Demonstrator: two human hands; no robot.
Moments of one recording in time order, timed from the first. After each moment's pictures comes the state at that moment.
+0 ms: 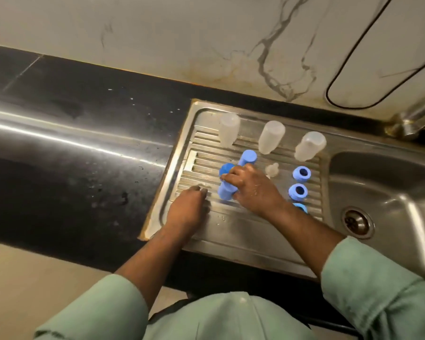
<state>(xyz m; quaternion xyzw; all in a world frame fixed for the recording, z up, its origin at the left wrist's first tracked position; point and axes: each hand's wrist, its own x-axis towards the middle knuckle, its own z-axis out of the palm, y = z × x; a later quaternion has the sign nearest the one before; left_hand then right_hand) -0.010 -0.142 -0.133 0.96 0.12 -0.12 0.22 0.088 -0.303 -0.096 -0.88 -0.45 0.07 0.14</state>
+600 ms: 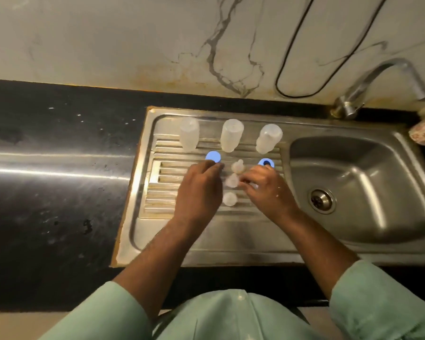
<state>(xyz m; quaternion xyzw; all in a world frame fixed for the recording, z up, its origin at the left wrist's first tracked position) 0.026 -0.206 -0.070 0.93 -0.03 0.17 0.33 0.077 -0.375 -0.085 -0.94 -0.23 -0.02 0.26</state>
